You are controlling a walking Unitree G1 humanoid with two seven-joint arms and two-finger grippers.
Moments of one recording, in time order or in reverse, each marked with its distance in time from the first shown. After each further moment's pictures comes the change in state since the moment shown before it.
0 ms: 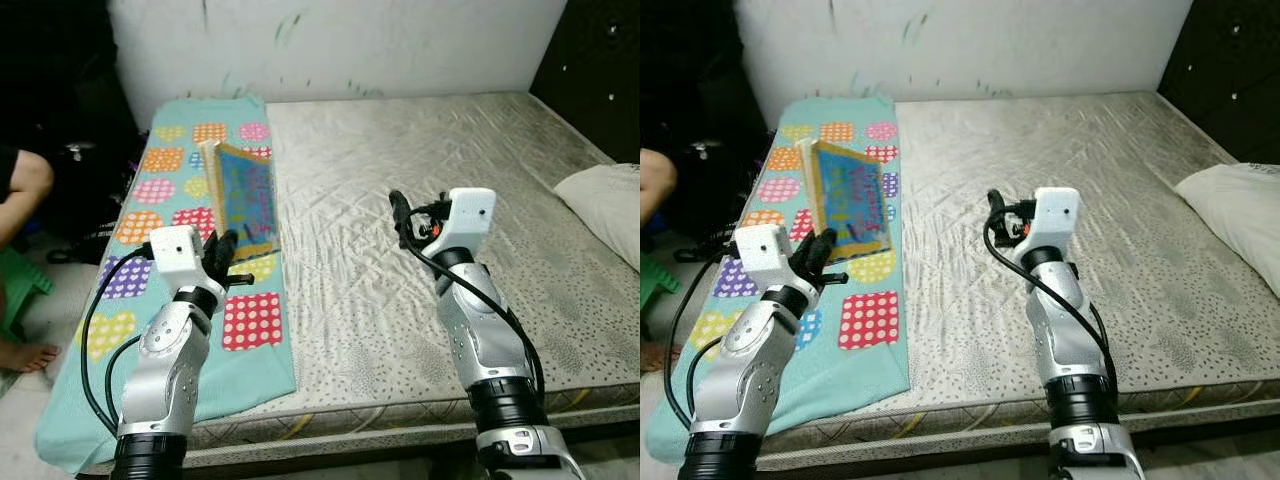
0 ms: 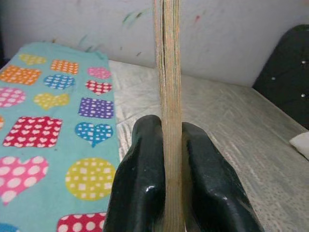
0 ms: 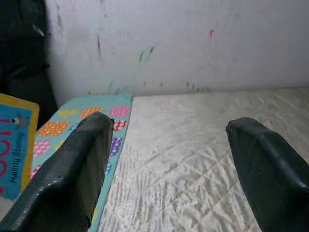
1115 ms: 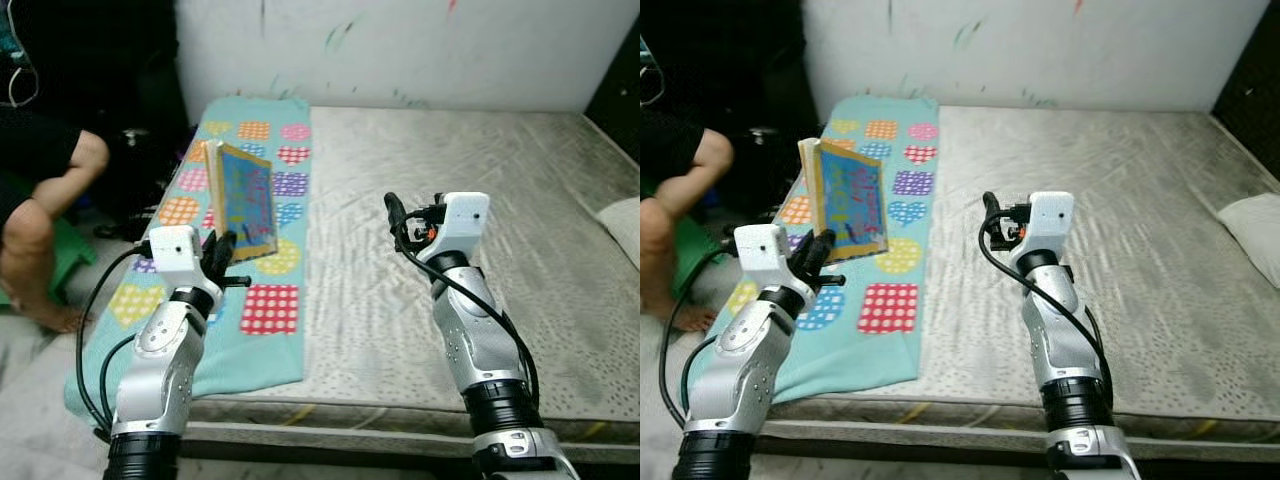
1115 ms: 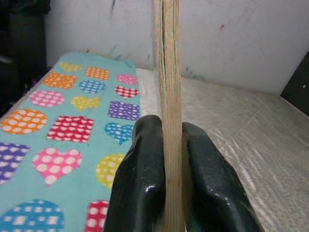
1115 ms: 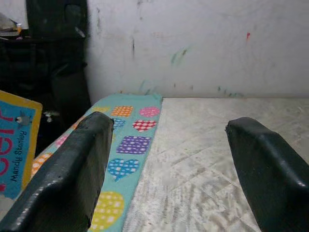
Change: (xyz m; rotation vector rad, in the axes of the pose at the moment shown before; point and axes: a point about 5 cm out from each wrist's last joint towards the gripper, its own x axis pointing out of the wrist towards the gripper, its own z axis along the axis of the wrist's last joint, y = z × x) left arm 0.000 0.000 -0.003 0.025 0.012 -0.023; right arm -0.003 0.001 -0.007 0.003 0.011 0.004
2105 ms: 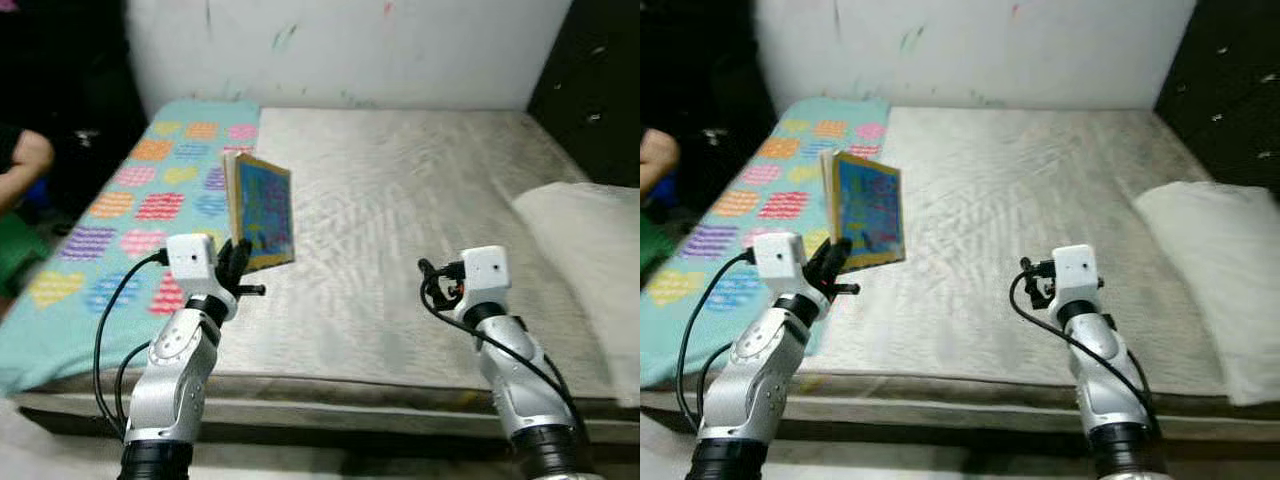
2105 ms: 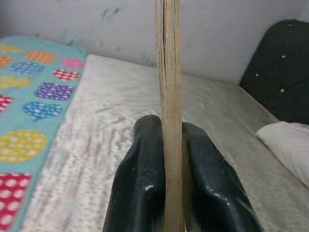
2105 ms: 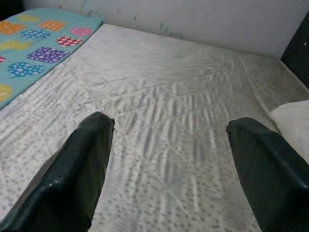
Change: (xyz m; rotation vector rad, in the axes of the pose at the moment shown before) left arm -0.004 -0.005 -0.007 -0.008 0.027 -0.017; right arm -0.044 -0.045 -0.049 -0.210 0.275 -0.038
